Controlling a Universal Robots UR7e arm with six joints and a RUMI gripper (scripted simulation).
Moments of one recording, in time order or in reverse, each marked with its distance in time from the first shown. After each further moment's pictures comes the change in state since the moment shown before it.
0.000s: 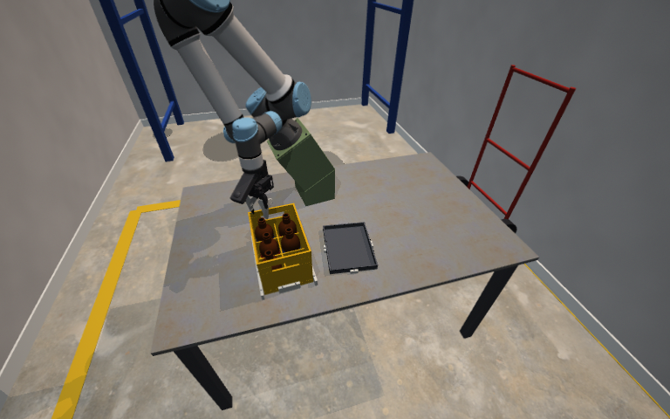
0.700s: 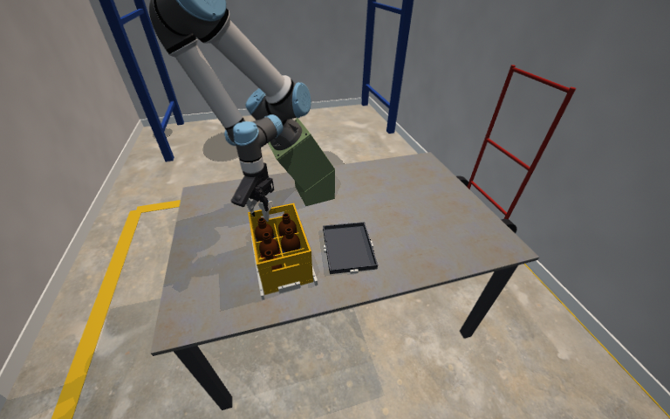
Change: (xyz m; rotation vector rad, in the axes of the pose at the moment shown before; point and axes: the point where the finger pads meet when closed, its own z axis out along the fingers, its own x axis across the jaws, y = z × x) arm 0.000 0.000 0.012 -0.001 0.000 0.000
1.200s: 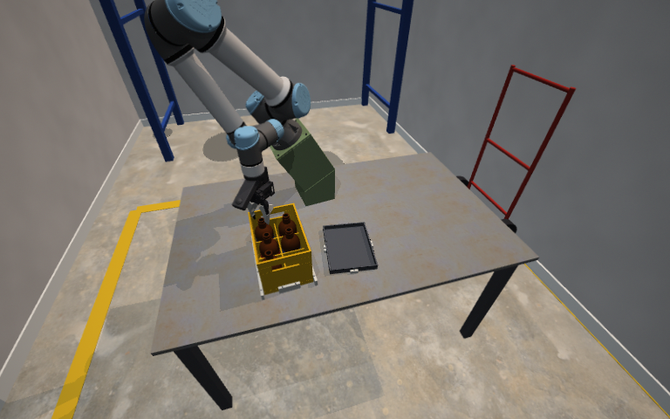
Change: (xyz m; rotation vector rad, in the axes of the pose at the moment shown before) arm 0.000 0.000 0.015 0.000 0.000 0.000
